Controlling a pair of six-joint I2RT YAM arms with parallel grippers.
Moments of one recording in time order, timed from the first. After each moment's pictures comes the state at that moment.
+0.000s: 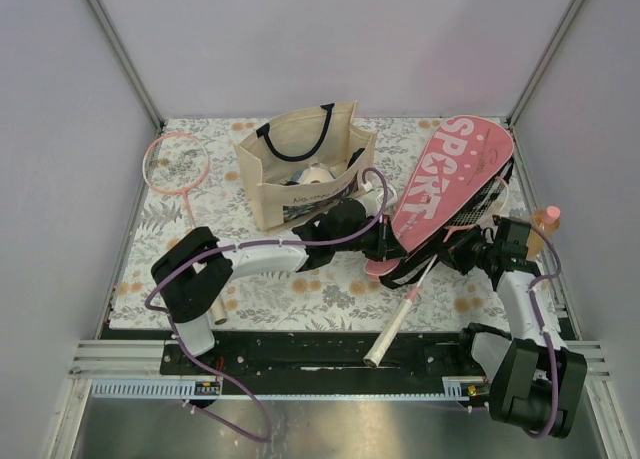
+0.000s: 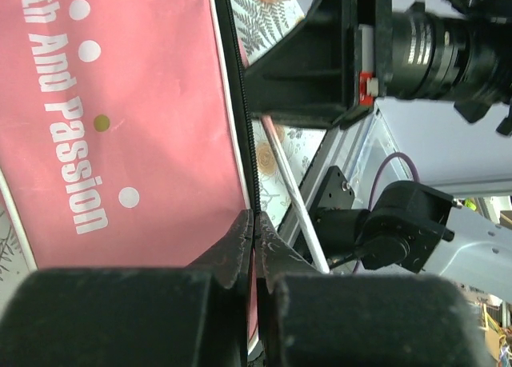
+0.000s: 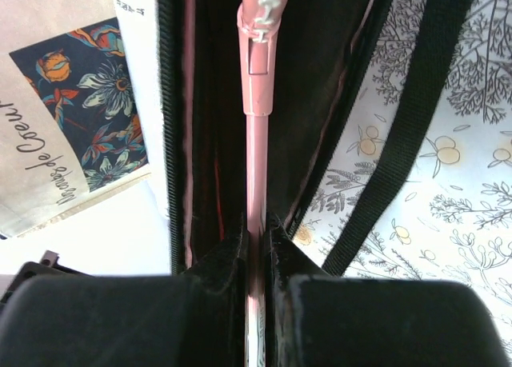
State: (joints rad) left arm -0.99 1.76 1.09 0.31 0.32 -0.75; right arm -0.25 0.96 0.45 -0.34 -0.64 0.86
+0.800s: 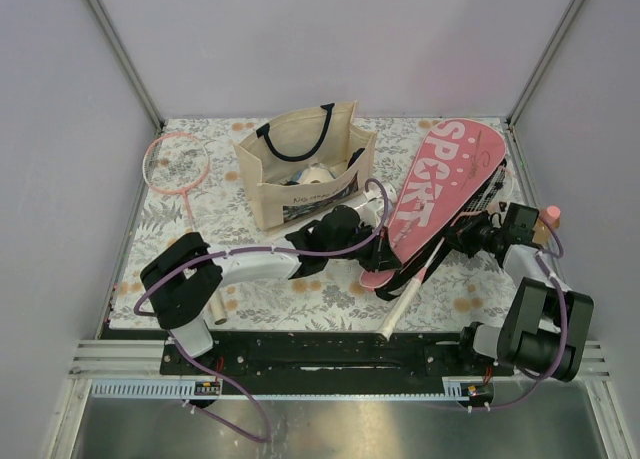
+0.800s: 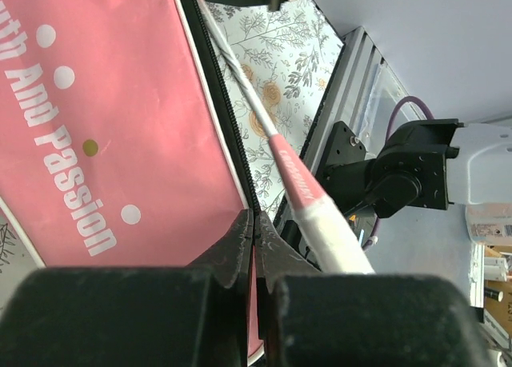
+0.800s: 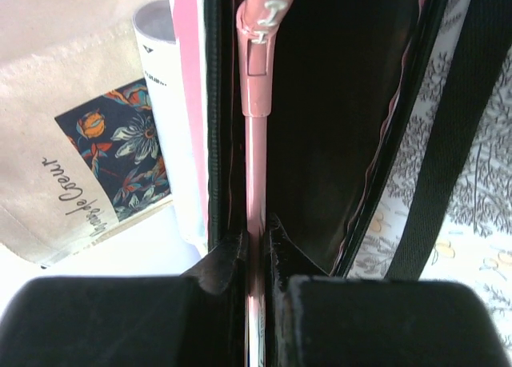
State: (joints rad) left arm -1.02 1.70 1.00 0.31 0.38 -0.61; right arm -0.34 1.26 0.56 -0.18 -0.73 0.83
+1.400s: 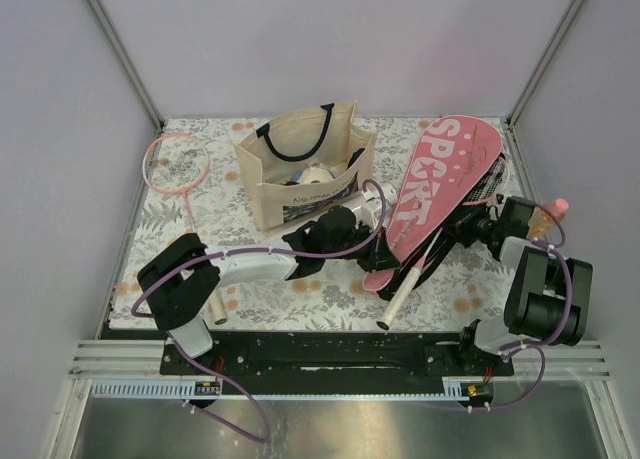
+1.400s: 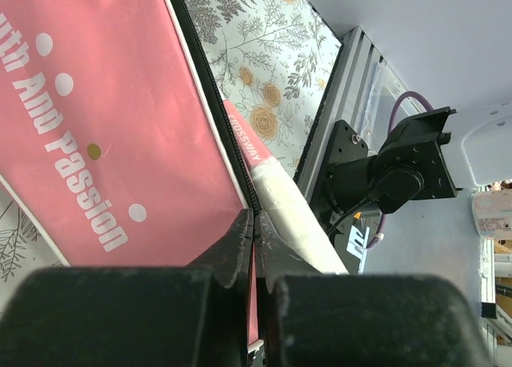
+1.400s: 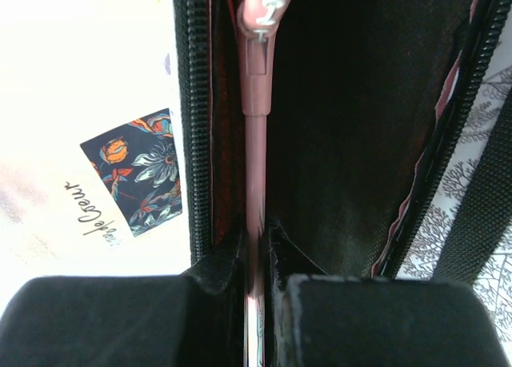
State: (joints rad) left arm -1.01 1.67 0.98 0.34 0.40 -0.57; right arm -0.34 1.46 0.57 0.14 -0.77 0.90
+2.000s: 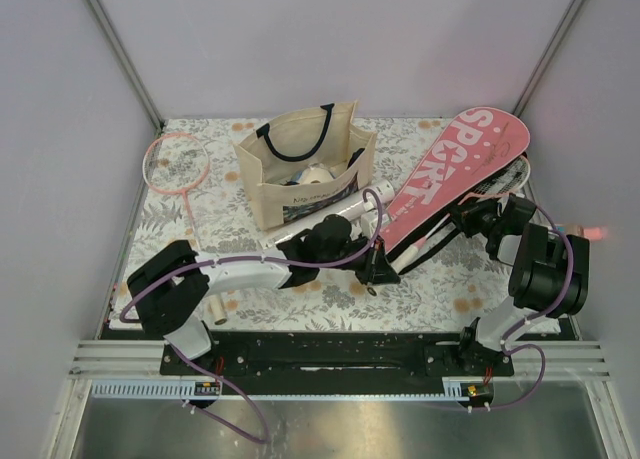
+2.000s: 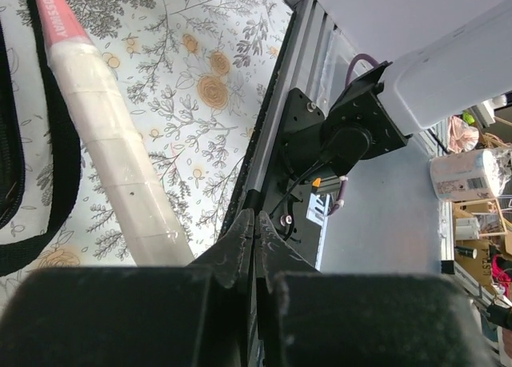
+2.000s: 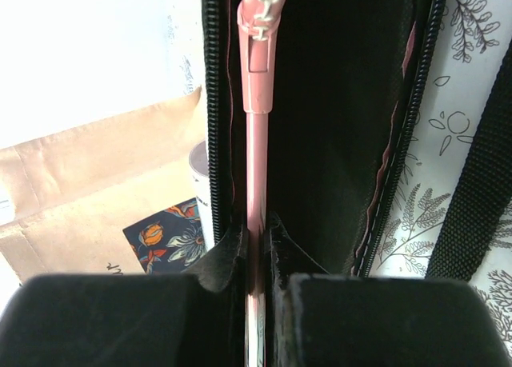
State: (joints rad) left arm -1.04 1.61 0.91 0.39 0.48 -0.62; right arm -0.35 1.65 0.55 0.56 -0.67 1.12
